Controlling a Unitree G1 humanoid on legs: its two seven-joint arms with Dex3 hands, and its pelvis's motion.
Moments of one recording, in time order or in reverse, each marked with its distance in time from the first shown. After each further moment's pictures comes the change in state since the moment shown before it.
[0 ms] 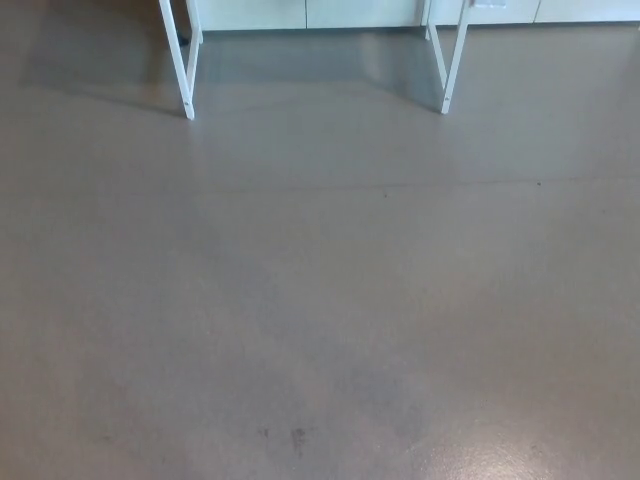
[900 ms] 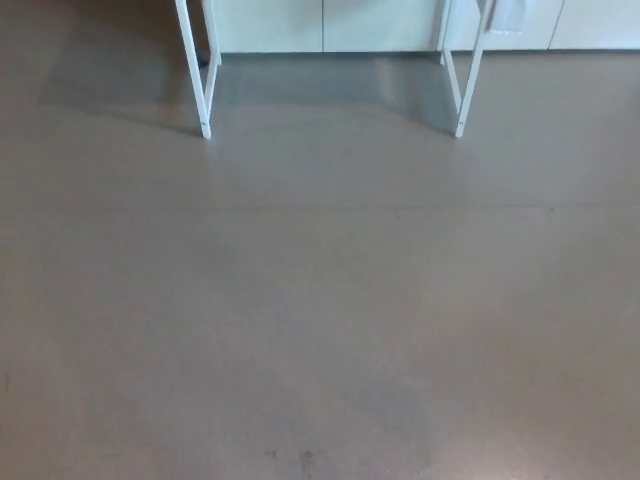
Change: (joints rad) left_arm -0.008 0.008 -0.030 0.036 0.033 -0.064 0.024; right_arm -0.003 -0.009 -0.009 0.019 -0.005 -0.050 -0.016
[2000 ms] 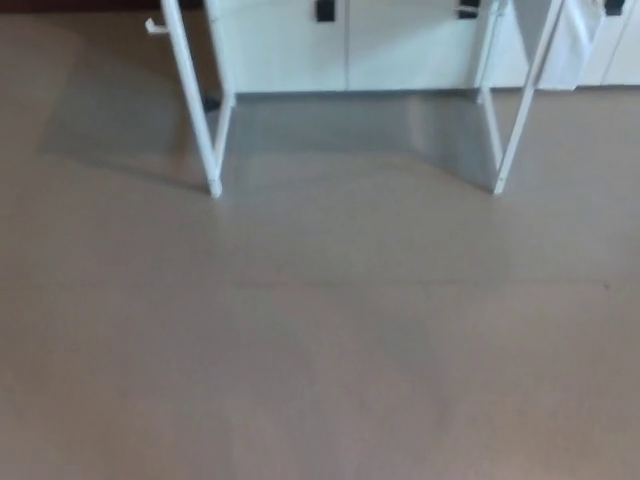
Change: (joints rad) left_arm -0.032 -0.010 0.028 -0.008 0.003 -0.020 0.011; right_arm -0.037 -0.002 0.006 -0.001 -0.005 -0.021 -0.019
